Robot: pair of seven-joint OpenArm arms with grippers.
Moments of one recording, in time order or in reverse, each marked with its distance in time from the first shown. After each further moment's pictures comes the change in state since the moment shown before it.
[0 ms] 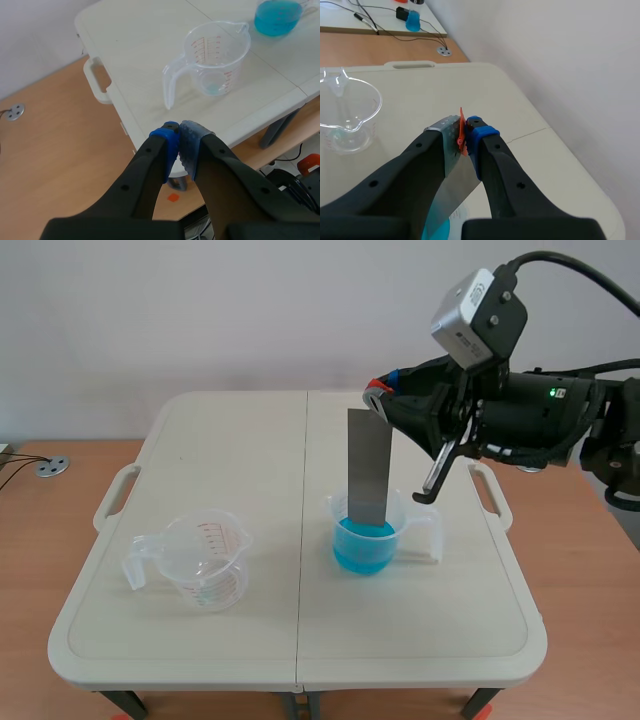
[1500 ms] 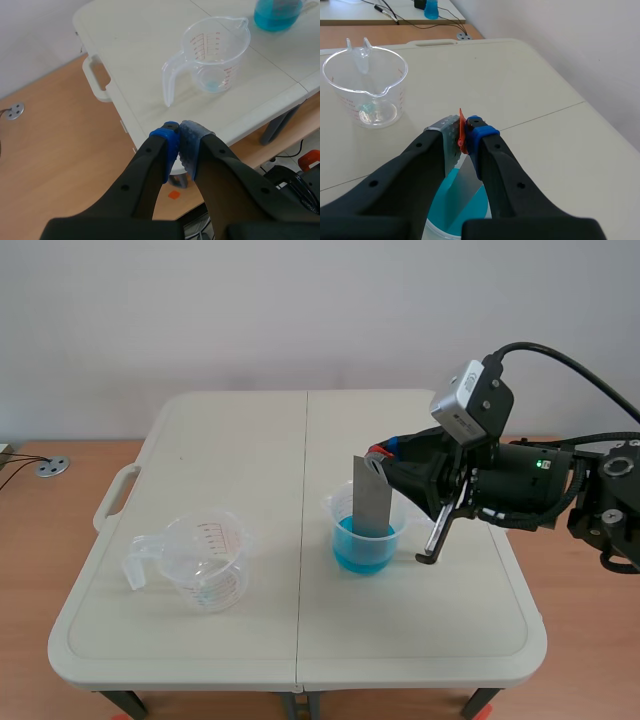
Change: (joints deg) left arm 0.0 0.0 0.0 0.0 0.6 0.0 0.3; right arm -1.6 -0.5 -2.2 -10.2 -6.4 -0.2 10.7
